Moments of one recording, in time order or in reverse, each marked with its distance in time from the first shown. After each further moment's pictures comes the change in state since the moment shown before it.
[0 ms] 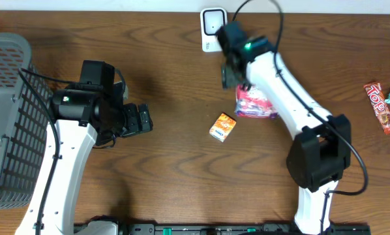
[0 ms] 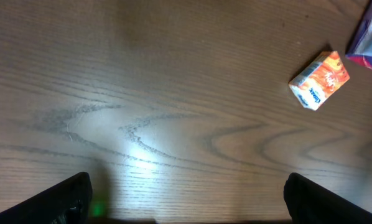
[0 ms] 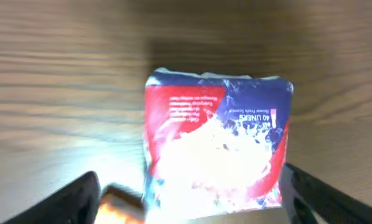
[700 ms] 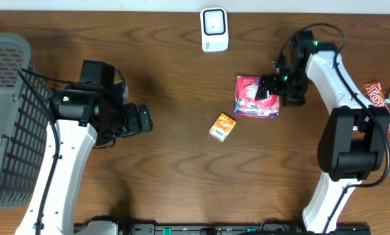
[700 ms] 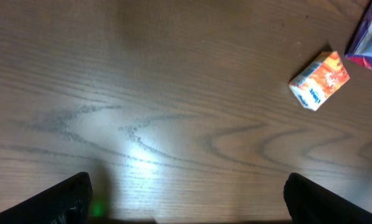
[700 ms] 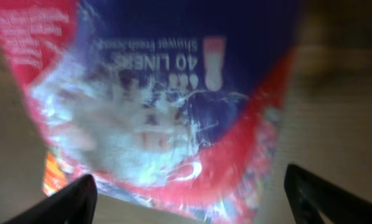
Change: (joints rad) left arm 0.000 0.000 0.000 0.001 0.000 0.000; right arm -0.396 0.003 -0.327 0.082 -0.582 -0.261
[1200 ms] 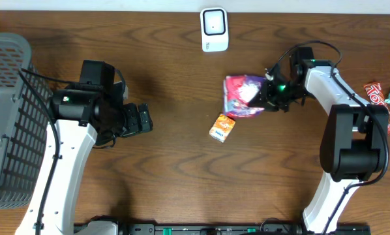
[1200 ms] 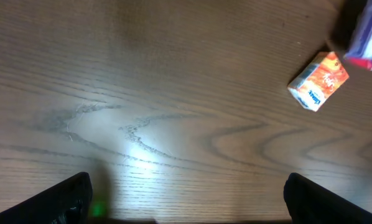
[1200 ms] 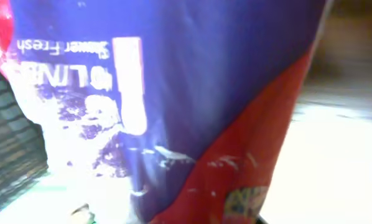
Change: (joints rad) left arm 0.000 0.000 0.000 0.000 0.000 0.000; right arm -0.018 -0.004 -0.162 0.217 -0.496 0.091
